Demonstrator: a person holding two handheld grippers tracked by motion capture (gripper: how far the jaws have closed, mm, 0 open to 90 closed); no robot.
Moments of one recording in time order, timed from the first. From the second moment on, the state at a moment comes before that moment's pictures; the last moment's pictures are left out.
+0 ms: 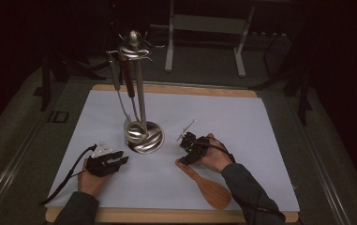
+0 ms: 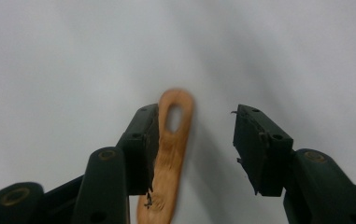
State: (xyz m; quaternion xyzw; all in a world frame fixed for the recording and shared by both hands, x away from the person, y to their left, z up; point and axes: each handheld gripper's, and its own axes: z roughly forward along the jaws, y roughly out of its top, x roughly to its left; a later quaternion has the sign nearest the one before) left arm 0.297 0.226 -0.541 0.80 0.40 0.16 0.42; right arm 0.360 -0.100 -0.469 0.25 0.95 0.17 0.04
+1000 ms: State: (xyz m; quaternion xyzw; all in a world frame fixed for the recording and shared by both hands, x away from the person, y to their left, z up) left arm 0.297 0.226 -0.541 0.80 0.40 0.16 0.42; right arm 0.333 -0.111 -0.497 0.25 0.97 0.05 0.03
